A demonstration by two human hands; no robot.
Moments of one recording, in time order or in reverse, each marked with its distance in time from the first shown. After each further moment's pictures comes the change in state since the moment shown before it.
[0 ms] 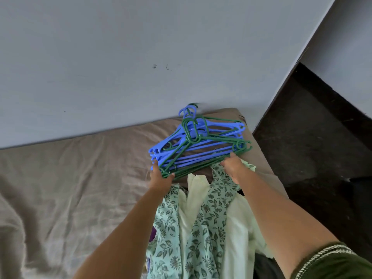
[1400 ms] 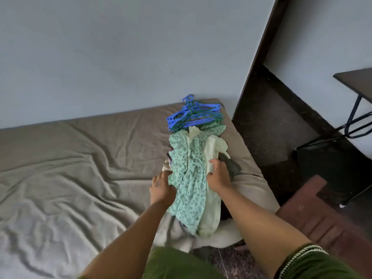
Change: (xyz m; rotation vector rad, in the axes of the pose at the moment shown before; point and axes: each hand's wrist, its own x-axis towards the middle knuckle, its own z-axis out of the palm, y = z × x) left_hand -0.526 -0.053 -0.149 0.502 0.084 0.318; right_hand -0.543 0.160 -0.004 -0.523 0.213 -0.433
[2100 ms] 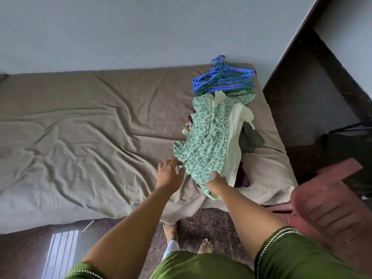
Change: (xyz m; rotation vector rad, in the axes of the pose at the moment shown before) left_hand -0.074 -0.063 0.006 0.026 -0.040 -0.147; right_hand -0.077 0.055 0.114 -0.076 -0.547 0.380
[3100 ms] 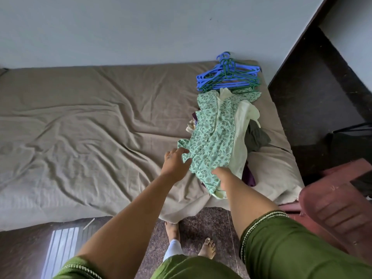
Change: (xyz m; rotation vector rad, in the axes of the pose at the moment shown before) left_hand 0.026 0.005 -0.020 -0.048 -0.093 0.082; right_hand 0.015 -0.032 -0.004 0.463 0.018 0.240
